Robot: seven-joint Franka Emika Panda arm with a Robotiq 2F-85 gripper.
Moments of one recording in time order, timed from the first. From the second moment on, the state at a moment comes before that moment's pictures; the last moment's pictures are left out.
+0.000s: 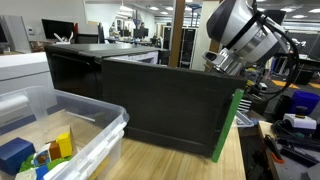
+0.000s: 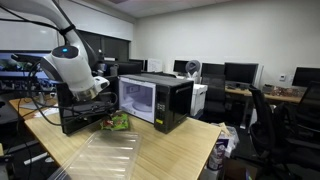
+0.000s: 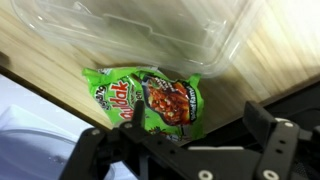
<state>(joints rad) 0.02 -0.06 -0.06 -2.73 1.46 2.87 -2.29</state>
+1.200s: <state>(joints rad) 0.04 0.00 -0.03 -2.66 1.86 2.88 -2.61</state>
